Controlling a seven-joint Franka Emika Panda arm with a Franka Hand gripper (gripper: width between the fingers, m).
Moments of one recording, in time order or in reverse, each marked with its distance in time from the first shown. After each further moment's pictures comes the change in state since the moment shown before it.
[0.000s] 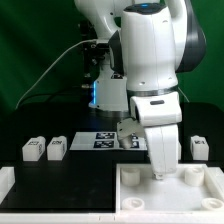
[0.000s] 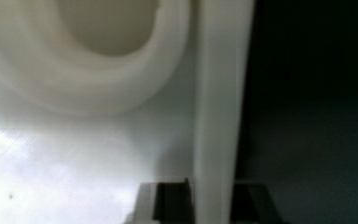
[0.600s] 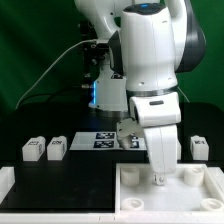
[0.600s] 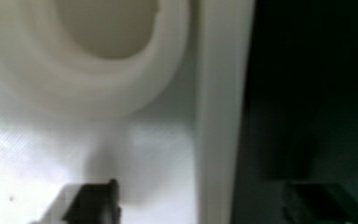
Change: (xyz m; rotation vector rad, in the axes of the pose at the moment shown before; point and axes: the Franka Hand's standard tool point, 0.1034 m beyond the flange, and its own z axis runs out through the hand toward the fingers) arm -0.002 0.000 0.000 0.000 -0.001 0.005
